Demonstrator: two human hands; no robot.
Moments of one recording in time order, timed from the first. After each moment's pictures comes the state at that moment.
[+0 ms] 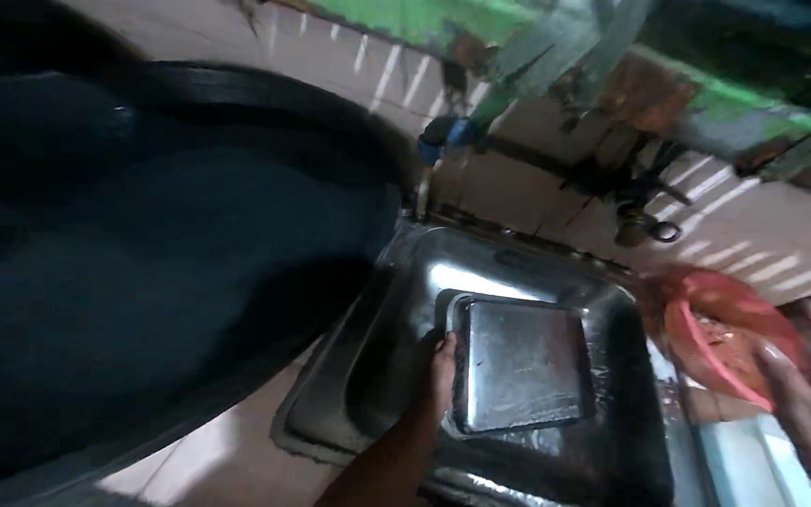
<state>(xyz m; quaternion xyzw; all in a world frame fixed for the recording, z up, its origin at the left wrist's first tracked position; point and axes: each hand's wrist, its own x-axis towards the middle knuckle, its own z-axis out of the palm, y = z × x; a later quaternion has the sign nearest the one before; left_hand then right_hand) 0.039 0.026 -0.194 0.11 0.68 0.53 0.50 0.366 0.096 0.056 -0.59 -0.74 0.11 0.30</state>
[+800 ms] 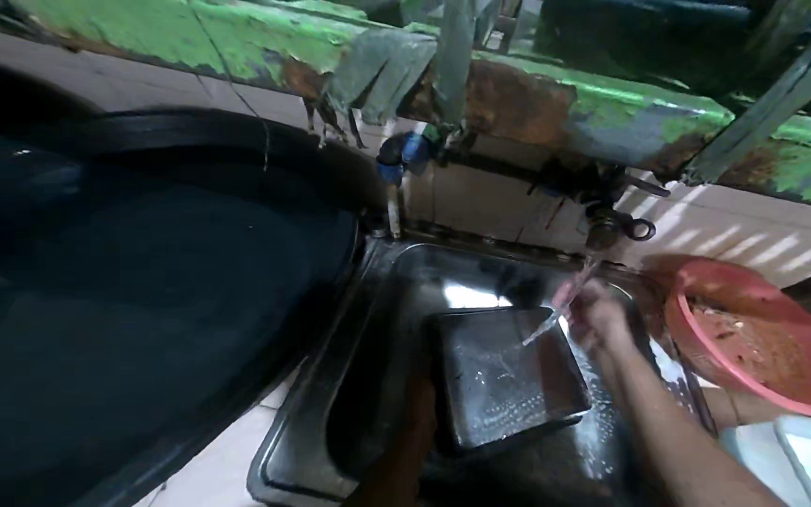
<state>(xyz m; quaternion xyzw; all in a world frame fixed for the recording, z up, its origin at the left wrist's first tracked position) 0.029 0.016 -0.195 0.11 0.72 0.50 0.47 0.226 0.181 -0.049 -0.54 -0.33 0.62 0.46</state>
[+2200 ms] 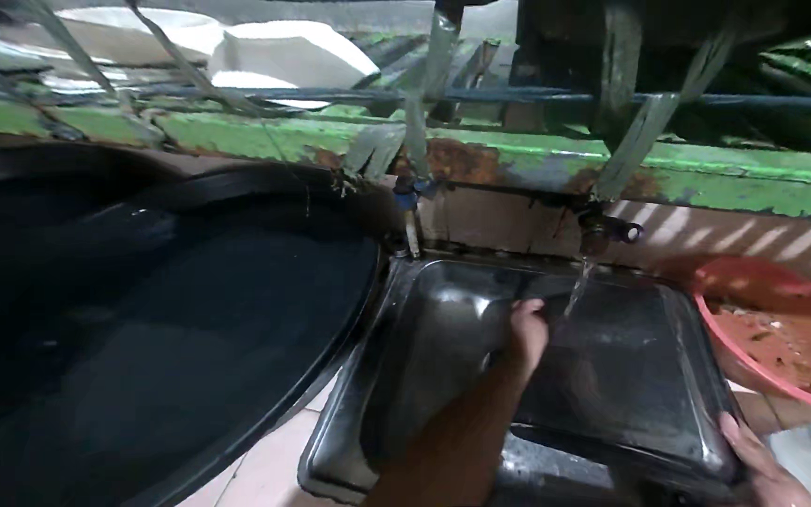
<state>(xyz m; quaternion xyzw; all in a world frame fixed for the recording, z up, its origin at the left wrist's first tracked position) 0.112 0.144 -0.091 0.45 0.71 0.39 0.38 0.372 0.041 -0.050 -0.47 -0.28 0.64 0.54</state>
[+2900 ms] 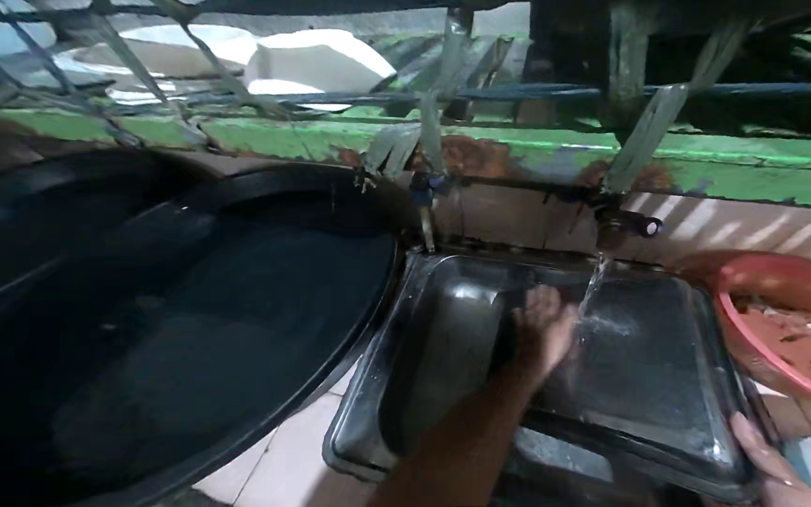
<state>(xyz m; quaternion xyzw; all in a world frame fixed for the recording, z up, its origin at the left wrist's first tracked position) 0.109 0.123 -0.085 0.59 0.70 0.27 0.29 0.344 0.030 -0.041 -0.43 -0.19 0.67 0.58</state>
